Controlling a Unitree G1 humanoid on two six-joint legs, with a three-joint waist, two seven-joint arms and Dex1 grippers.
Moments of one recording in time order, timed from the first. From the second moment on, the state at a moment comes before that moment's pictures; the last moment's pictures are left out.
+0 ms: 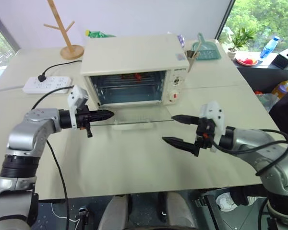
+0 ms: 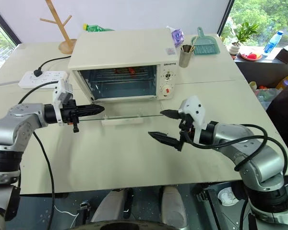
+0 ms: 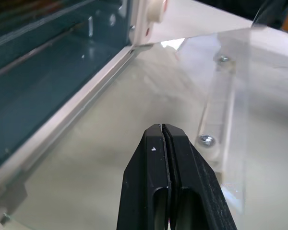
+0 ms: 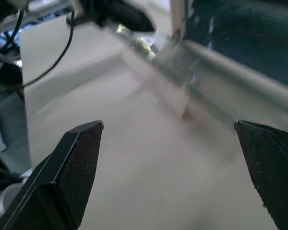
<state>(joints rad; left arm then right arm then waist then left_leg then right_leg) -0.46 0.73 0.04 0.02 -0.52 0.59 -1.11 -0.25 -0.69 -0.12 -0.61 0.72 0.85 0.75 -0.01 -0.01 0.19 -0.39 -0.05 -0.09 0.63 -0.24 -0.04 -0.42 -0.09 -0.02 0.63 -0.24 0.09</state>
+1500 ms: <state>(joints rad) -0.39 0.68 0.49 -0.25 -1.39 1.22 -0.37 -0.66 -0.50 0.31 -0.07 0.07 0.31 0.54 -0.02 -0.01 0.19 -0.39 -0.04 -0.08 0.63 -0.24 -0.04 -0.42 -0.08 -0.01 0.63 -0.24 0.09</state>
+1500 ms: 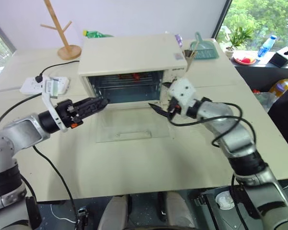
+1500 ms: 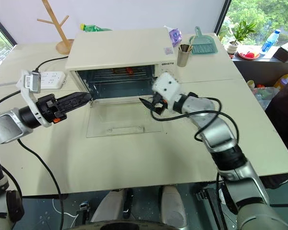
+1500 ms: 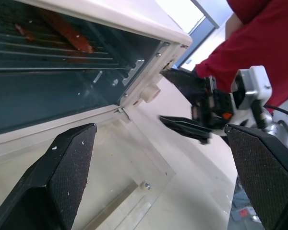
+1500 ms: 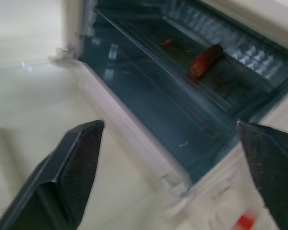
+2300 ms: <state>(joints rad) -0.37 0.72 0.44 -0.25 -1.44 1.14 -0.32 -0.94 -0.31 0.50 0.62 -0.48 -0.35 0.28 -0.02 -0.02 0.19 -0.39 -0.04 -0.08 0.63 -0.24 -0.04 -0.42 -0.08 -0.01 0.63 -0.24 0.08</state>
